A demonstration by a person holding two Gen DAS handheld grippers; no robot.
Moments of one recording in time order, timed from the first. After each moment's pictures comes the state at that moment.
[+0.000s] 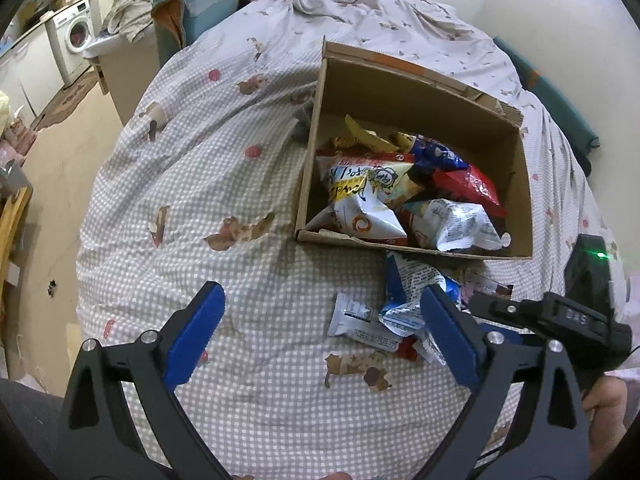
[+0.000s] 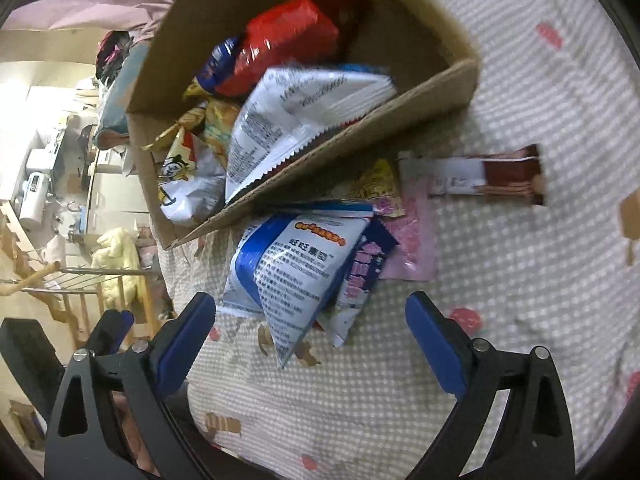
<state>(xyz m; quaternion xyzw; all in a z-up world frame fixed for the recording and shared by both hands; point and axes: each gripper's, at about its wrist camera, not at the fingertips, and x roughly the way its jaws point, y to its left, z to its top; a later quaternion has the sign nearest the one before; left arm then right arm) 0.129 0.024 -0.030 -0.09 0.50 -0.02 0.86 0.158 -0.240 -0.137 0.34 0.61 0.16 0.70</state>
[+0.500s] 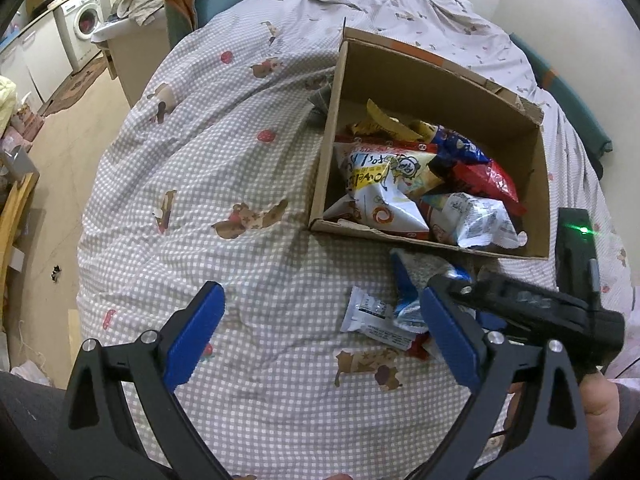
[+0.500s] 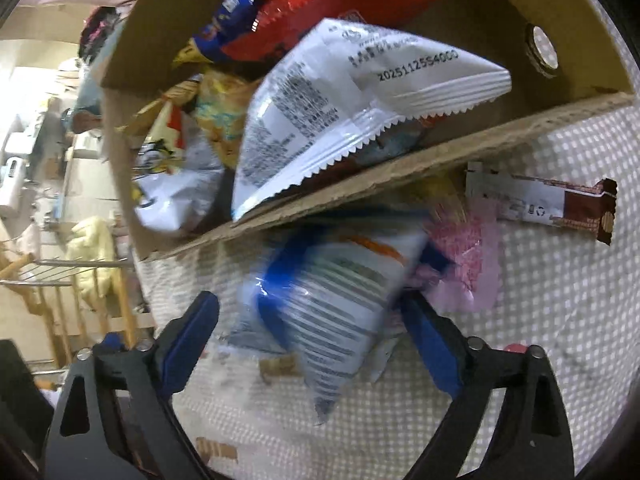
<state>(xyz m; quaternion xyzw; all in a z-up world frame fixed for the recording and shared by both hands) 0.135 0.030 -0.042 -0.10 0.52 0.00 0.85 0.192 -0.188 -0.148 0.29 0.64 0.13 0.70</state>
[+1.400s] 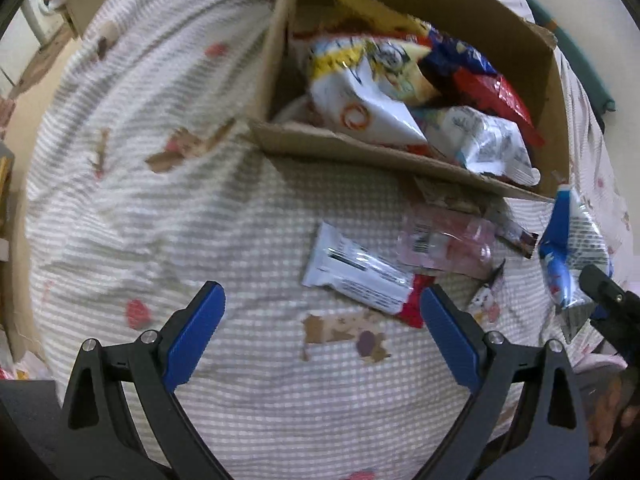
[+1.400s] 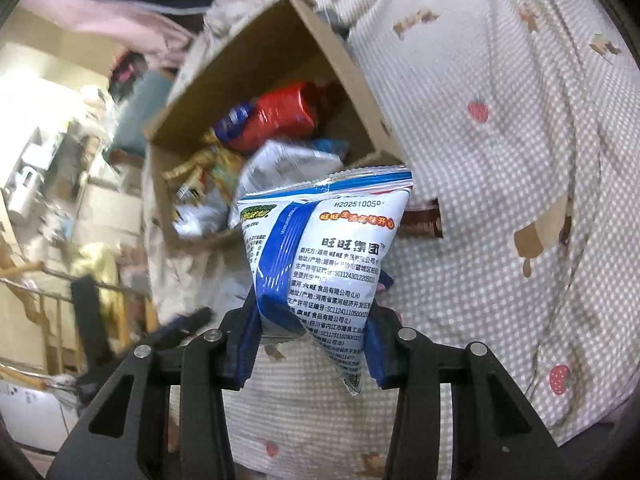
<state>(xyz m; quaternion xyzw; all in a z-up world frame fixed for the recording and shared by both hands) 0.150 -0.005 -0.106 -0.11 0.62 -0.04 0.78 0.118 -0.287 -0.075 0.30 0.54 0.12 0.78</state>
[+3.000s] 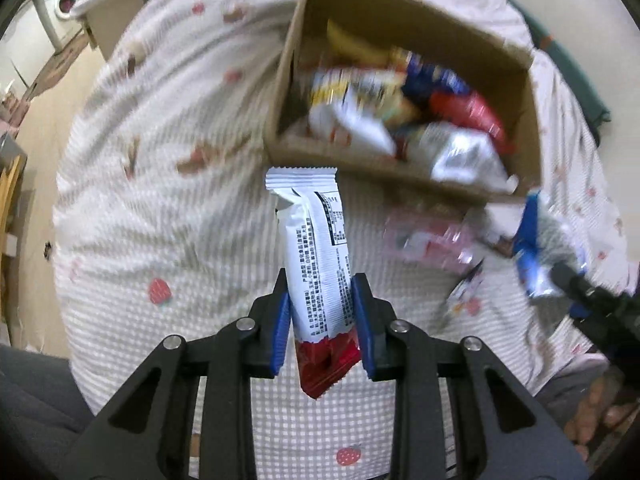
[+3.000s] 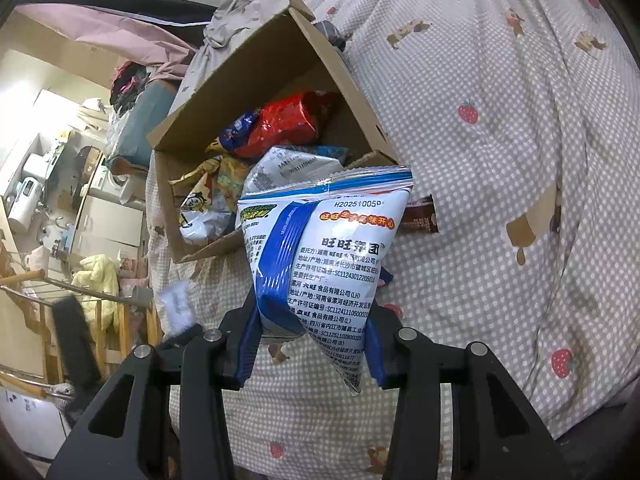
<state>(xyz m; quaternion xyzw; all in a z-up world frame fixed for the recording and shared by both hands) 0.121 -0.016 -0.052 -0.10 0.57 -0.03 0.81 0.103 -0.295 -0.066 0.30 0.53 0.12 0.79</state>
